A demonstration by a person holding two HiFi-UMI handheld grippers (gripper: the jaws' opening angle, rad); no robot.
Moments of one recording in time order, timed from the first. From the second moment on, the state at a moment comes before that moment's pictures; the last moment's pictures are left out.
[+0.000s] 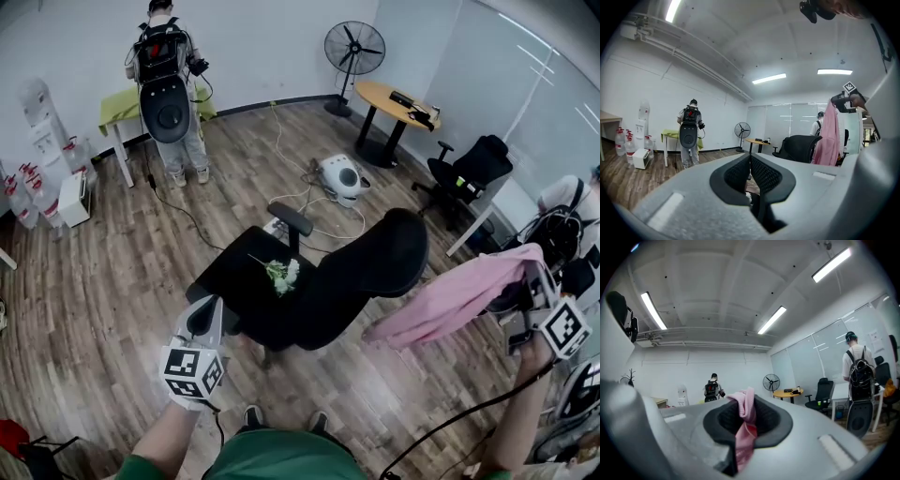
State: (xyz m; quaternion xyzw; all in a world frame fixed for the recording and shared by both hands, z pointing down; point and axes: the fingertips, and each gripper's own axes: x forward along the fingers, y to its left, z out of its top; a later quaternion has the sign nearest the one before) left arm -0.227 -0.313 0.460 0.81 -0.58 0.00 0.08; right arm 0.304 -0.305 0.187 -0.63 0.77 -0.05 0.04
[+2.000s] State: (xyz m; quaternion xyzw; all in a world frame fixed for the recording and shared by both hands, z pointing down) left arm -0.364 -0.264 0.463 0.73 -0.68 -0.01 0.09; right arm 0.053 -0.514 0.385 -0.45 0.83 -0.15 -0.29
